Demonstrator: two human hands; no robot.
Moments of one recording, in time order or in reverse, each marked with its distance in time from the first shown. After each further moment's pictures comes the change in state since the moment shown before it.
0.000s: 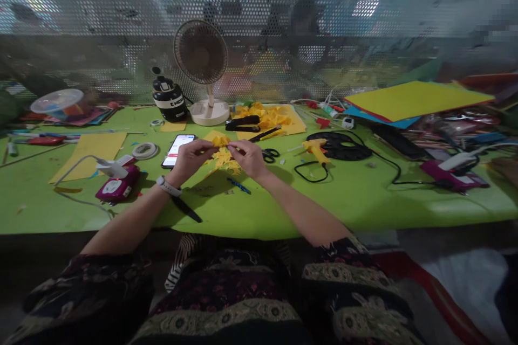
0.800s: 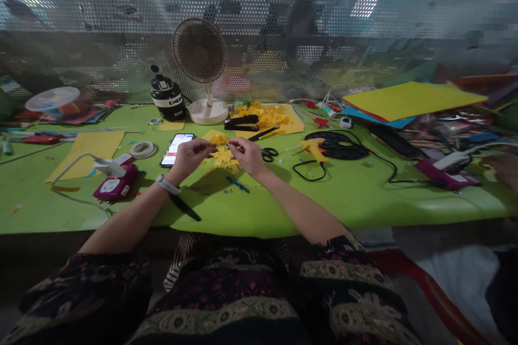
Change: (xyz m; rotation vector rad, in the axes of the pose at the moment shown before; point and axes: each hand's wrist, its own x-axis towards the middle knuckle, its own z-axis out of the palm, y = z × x) left_hand 0.001 0.006 0.000 -0.173 -0.033 -0.263; right_hand 0.003 -0.006 -0.004 0.014 -0.047 0.119
